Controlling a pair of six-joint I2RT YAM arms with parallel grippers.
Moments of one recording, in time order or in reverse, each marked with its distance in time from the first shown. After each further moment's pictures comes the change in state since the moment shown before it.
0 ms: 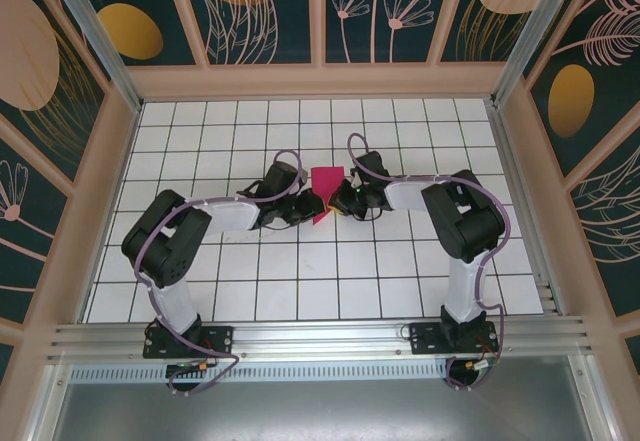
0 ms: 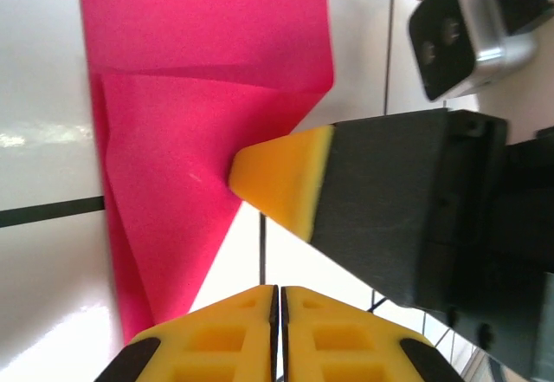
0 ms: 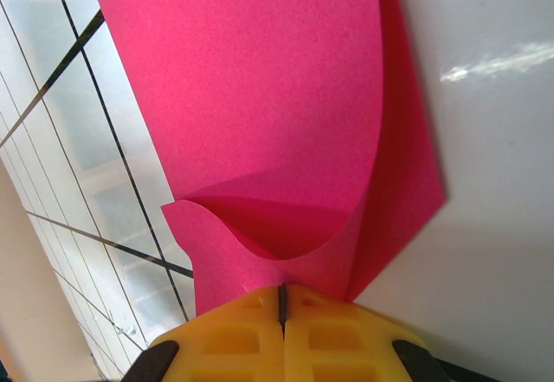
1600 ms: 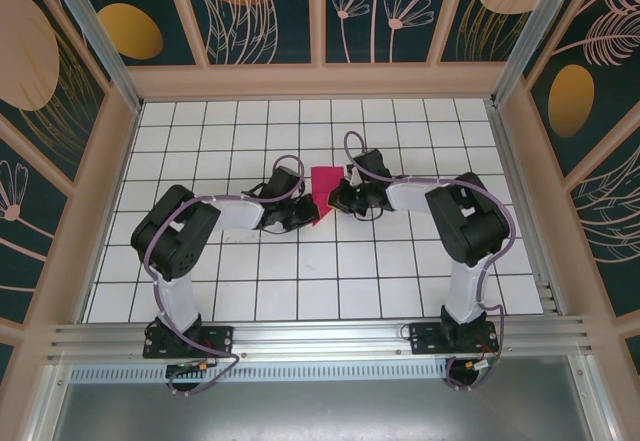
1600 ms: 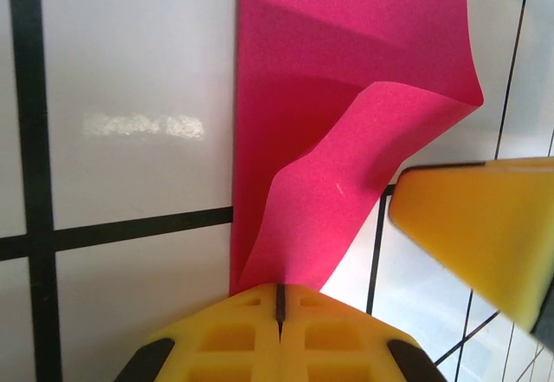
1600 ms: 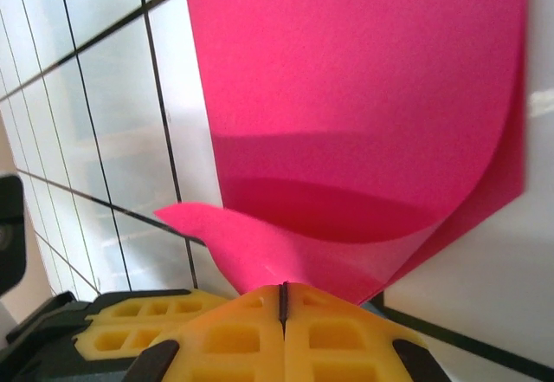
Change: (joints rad) left arm -0.002 0.058 0.018 -0.076 -0.090 0.030; right arm 0.012 -0.042 -0.011 0.010 -0.014 -0.142
